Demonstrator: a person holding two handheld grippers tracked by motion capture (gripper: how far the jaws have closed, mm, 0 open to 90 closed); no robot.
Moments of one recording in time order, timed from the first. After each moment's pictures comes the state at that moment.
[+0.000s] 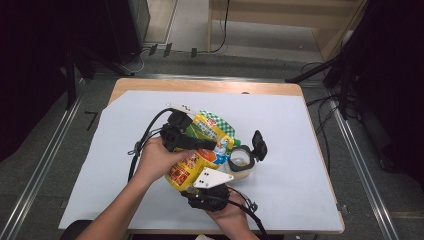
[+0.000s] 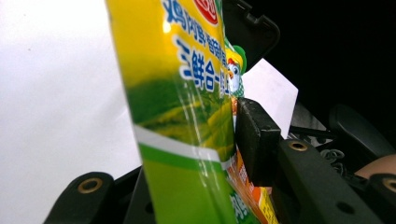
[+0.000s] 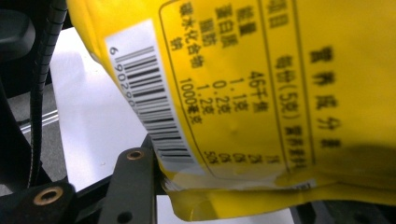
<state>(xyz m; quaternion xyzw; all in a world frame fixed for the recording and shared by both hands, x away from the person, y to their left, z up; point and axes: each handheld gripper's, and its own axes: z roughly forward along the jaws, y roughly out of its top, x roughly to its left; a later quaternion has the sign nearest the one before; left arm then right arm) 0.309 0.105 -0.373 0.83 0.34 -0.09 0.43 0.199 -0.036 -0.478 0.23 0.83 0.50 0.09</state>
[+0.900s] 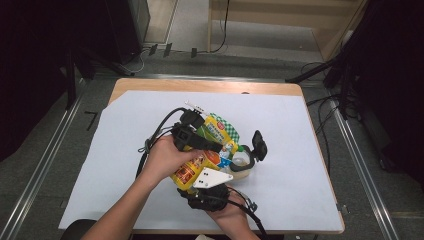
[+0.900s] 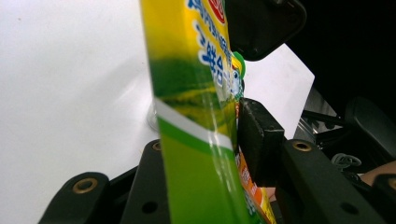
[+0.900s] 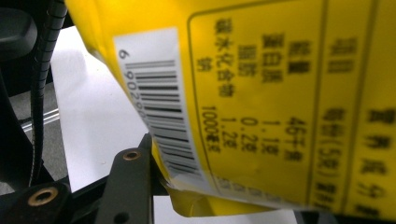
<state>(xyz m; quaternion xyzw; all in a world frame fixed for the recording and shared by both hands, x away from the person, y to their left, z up) 0.316 0.080 -0.374 0.85 0.36 -0.10 0.36 0.200 -0.035 -0.479 0.23 0.83 0.50 0.08</state>
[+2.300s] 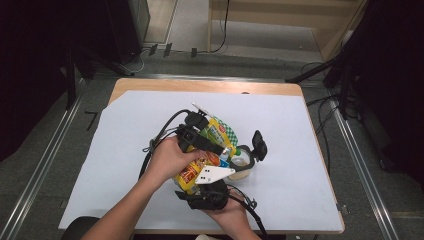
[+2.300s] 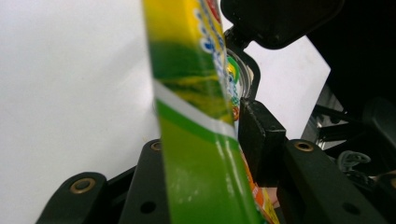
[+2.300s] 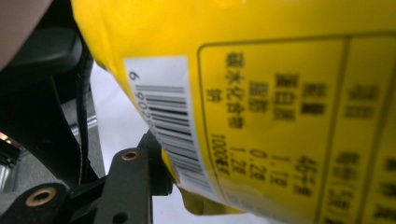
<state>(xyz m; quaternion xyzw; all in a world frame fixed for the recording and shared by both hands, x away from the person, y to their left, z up) 0.321 0.067 -0.384 0.86 0.38 -0.11 0.31 0.205 -0.037 -0.480 0.24 0.83 0.51 0.01</state>
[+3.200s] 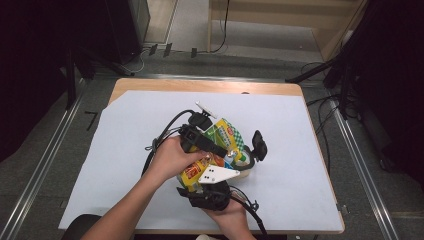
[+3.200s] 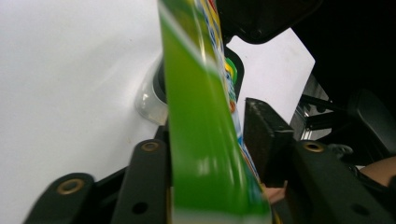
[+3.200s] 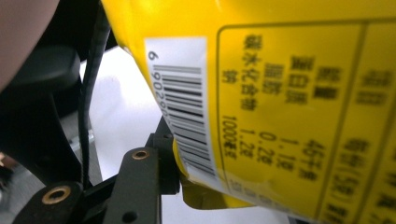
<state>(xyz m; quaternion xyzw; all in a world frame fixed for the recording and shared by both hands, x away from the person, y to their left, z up) 0.321 0.063 -0.381 0.86 0.37 -0.14 0.32 0.203 -0.043 -0.476 0.27 0.80 0.53 0.01</state>
